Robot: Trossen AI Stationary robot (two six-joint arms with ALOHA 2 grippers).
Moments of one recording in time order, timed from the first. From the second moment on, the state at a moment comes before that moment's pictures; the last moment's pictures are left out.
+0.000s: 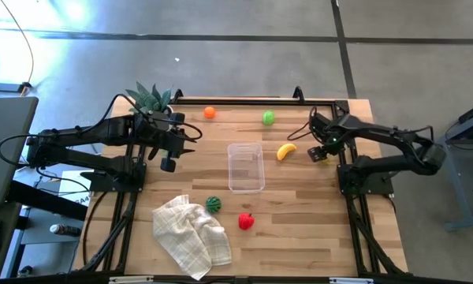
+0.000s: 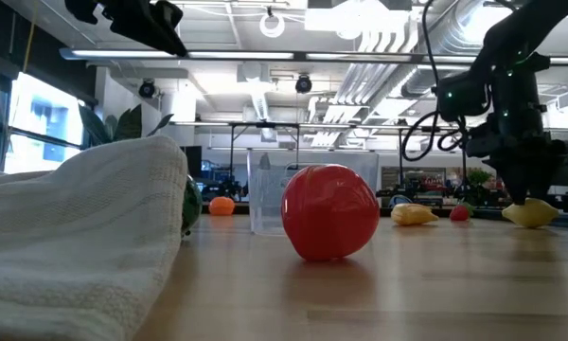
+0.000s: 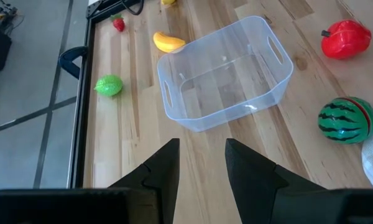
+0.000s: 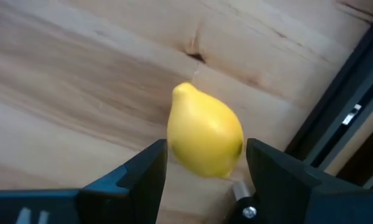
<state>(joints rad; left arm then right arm) 0.28 0.93 0.94 -0.70 0.01 0.49 -0.70 1.18 0.60 -1.02 0.00 0.46</state>
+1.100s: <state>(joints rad) 0.28 0.94 0.94 -0.70 0.01 0.49 -0.70 1.35 0.60 -0.94 0.00 0.45</state>
